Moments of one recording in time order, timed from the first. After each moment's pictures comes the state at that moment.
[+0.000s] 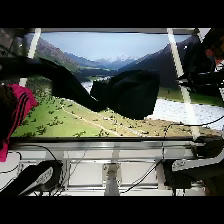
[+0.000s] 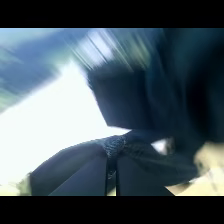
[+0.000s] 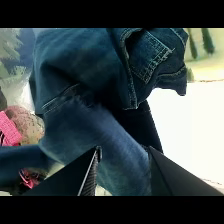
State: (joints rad) left arm -0.06 -1.01 1.38 1.20 -1.09 -1.19; right arm -0.50 -1.62 1.50 -0.77 1.47 1.42
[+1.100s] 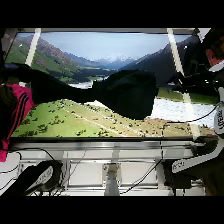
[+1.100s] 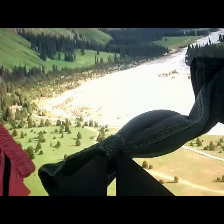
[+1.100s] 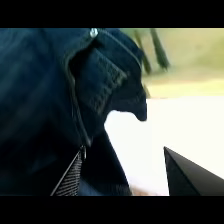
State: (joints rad) left arm 0.01 -0.97 1.38 1.50 -1.23 -1.36; right arm -0.34 -1.73 1.50 -0.96 1.29 1.53
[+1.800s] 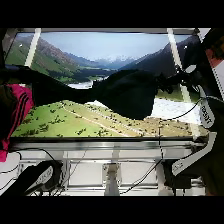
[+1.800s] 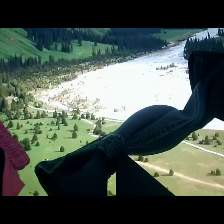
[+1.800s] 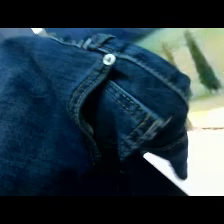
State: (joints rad) left arm 0.01 -0.97 1.38 1.50 -1.25 -1.39; right arm -0.17 -1.83 1.50 -0.97 1.13 1.76
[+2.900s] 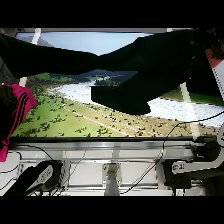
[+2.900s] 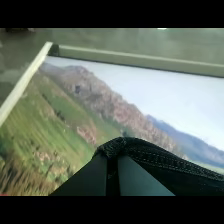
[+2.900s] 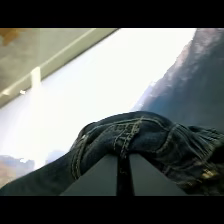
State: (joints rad) left arm 0.13 -0.98 1.38 1.70 -0.71 -1.63; right arm -0.33 -1.56 2.04 -1.17 1.13 1.76
